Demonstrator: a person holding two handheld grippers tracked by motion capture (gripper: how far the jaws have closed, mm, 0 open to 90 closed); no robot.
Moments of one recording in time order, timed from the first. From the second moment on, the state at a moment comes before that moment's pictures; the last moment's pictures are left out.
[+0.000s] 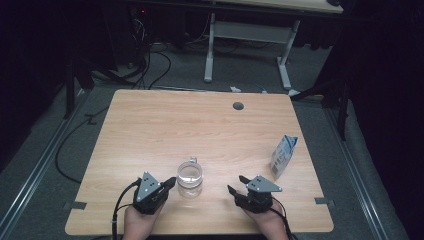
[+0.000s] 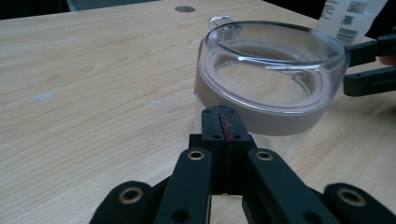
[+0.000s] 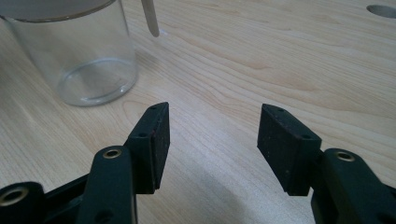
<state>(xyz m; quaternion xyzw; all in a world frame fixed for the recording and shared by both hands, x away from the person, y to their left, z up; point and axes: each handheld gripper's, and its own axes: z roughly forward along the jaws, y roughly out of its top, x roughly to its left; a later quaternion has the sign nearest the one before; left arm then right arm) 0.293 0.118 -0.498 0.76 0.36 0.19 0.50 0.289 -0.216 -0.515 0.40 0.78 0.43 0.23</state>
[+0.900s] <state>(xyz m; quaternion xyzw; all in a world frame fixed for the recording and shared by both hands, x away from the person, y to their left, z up) 0.284 0.087 -0.496 0.78 0.32 0.15 0.52 0.282 -0.224 -0.515 0.41 0.78 0.42 0.24</state>
